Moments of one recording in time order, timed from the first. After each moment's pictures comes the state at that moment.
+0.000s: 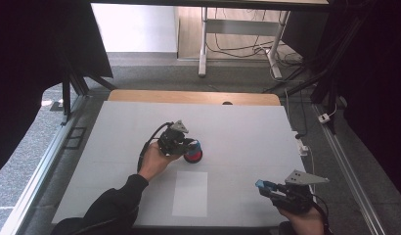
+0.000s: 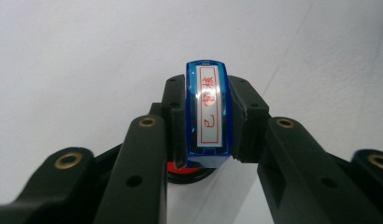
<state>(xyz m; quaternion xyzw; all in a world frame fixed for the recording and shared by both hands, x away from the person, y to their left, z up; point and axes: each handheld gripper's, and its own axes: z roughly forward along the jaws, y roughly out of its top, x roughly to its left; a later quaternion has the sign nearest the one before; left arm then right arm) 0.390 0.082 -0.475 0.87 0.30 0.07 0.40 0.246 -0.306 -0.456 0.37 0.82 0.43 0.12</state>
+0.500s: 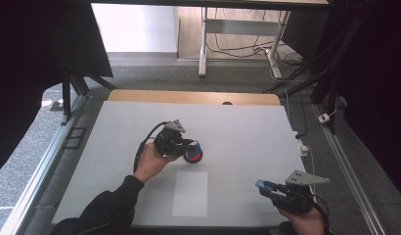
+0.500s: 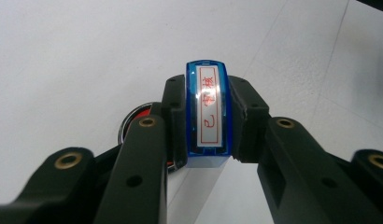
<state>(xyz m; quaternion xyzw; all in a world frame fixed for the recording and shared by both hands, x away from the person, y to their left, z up) 0.374 0.089 -0.456 0.86 0.29 0.05 0.41 0.246 -0.307 -0.456 0.37 0.81 0.43 0.12</state>
